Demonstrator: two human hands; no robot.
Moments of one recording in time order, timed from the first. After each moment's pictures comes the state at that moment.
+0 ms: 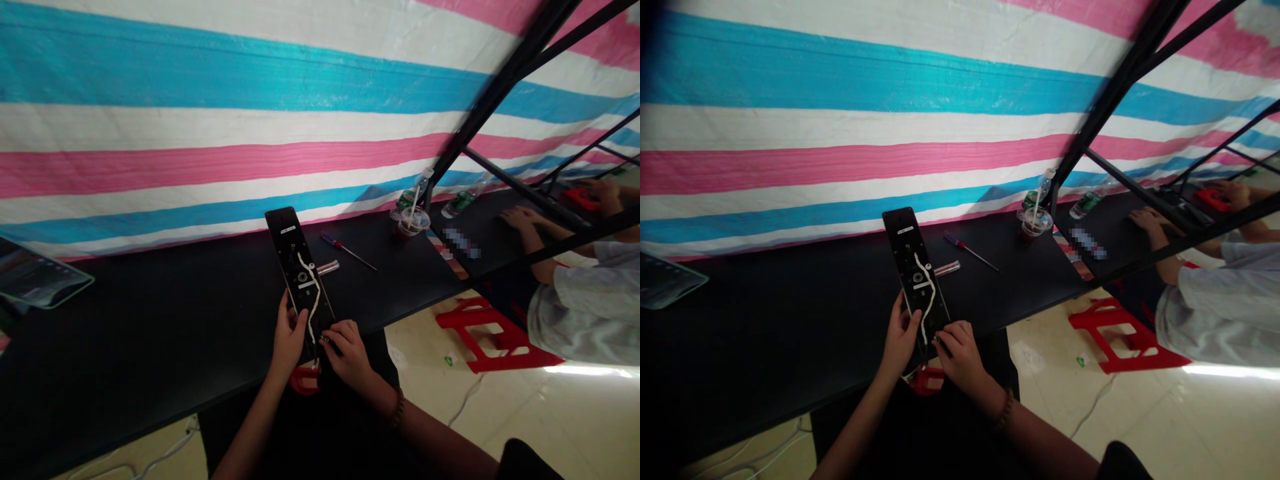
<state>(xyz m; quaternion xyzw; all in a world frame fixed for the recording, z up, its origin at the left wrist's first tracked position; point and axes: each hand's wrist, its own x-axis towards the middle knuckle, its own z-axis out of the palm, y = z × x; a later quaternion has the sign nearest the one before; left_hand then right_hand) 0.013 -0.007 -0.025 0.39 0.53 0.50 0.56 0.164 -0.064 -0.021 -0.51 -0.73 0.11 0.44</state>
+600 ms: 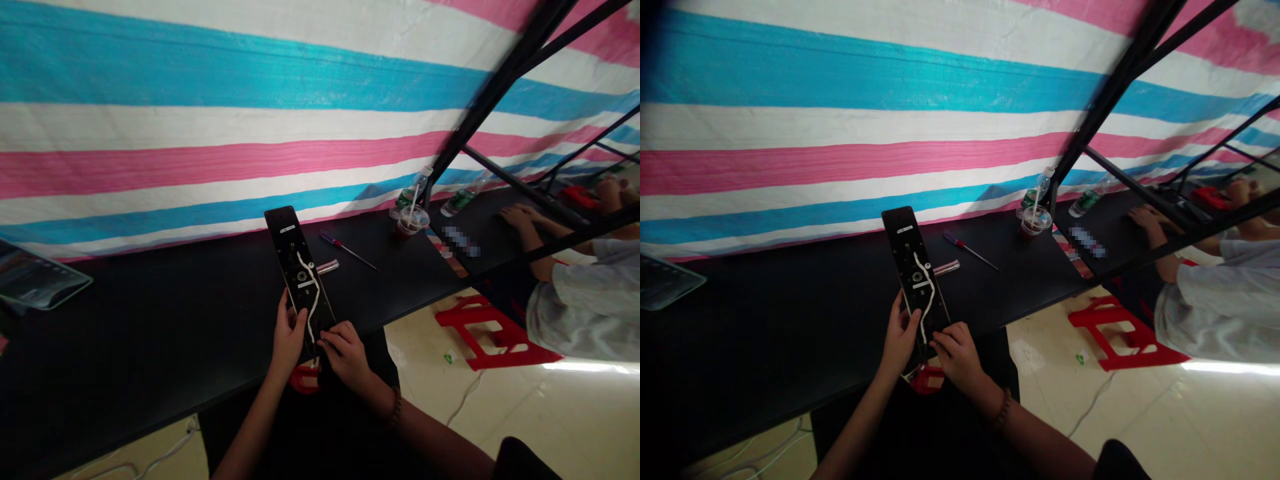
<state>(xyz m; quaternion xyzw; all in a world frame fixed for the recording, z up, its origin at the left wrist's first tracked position) 0.011 -0.007 -0.028 0.40 0.53 0.50 0.55 0.160 -0.066 -0.024 -0.50 -0.71 0.14 0.47</state>
